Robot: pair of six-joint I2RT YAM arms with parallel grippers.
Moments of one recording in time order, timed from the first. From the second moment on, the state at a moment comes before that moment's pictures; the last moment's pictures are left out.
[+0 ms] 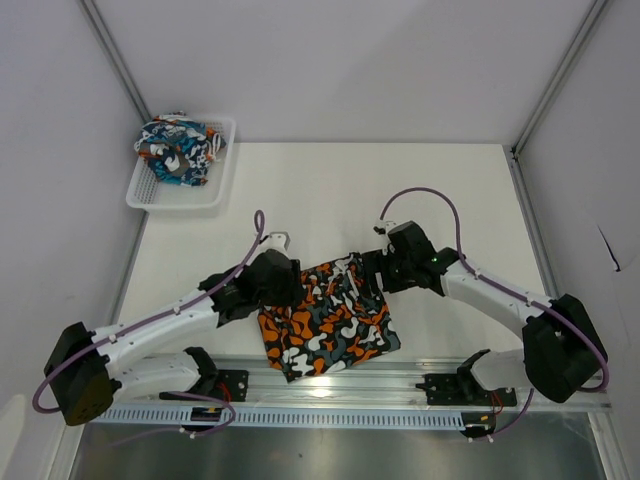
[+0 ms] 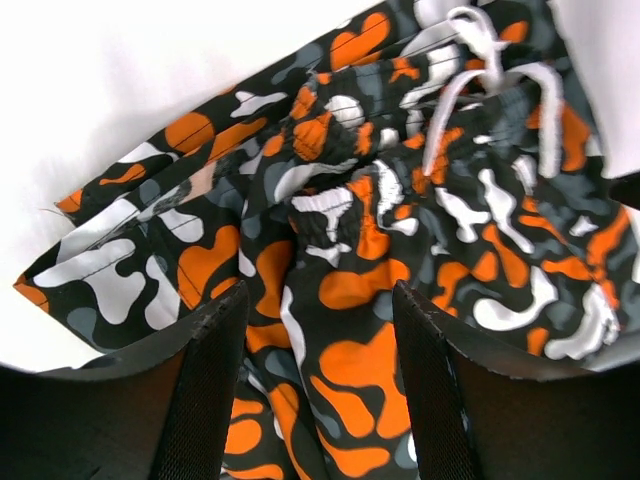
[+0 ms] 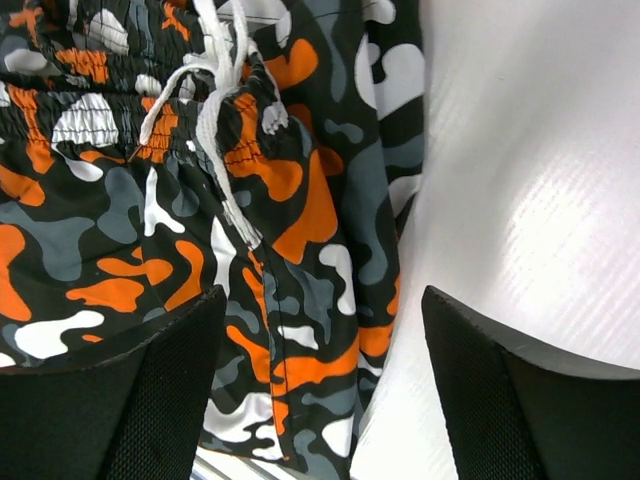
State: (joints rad) left arm -0.86 1.05 0.68 -0.47 -0.26 -0.70; right arm 0.61 1.33 0.80 -0.41 -0.18 0.33
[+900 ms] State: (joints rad) left arm -0.79 1.25 0.58 -0.24 -0.21 -0.68; right arm 0.69 1.58 0.86 -0.18 -0.23 0.26
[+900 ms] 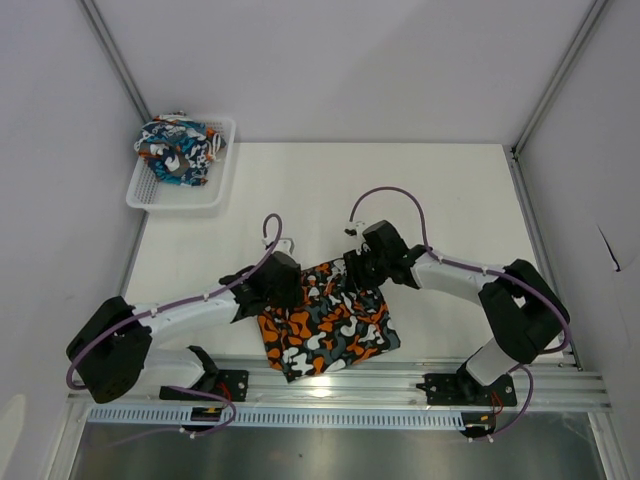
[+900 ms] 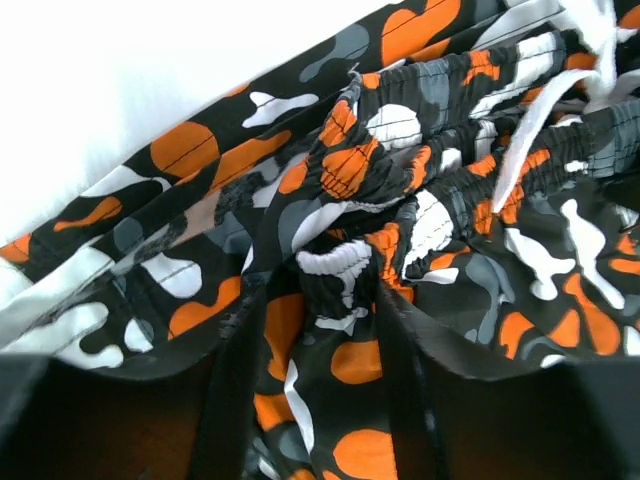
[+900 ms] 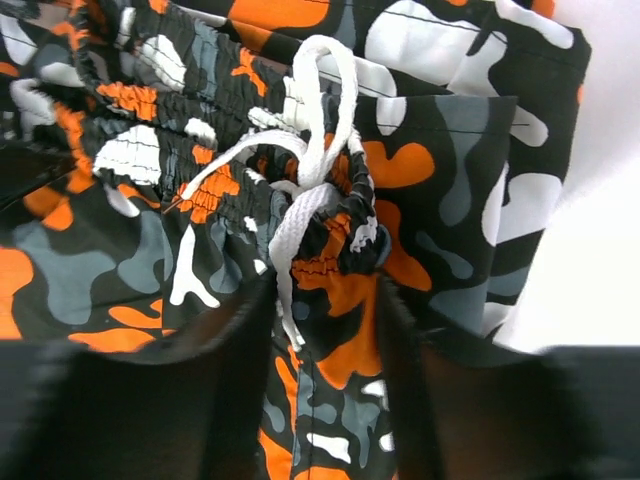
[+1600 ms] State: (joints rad) left arm -0.78 1.07 0.56 -0.23 -0.16 -0.63; right arm 0.69 1.45 0.81 -0.07 -0.32 0.27
